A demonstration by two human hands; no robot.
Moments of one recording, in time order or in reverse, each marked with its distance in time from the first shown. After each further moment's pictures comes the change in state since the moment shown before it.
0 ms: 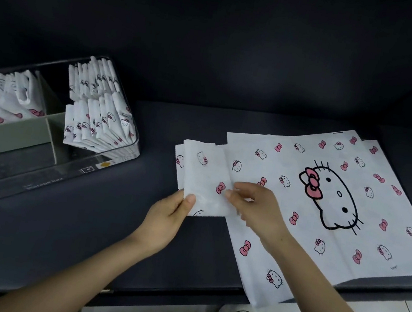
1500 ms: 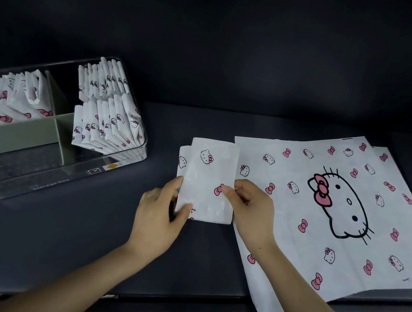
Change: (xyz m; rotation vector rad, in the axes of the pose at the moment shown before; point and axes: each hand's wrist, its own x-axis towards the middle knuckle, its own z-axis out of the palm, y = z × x) left_hand 0.002 -0.018 -0.009 0.500 0.438 0.297; right_hand 0.012 0.011 0.036 -0.030 0.244 -0.252
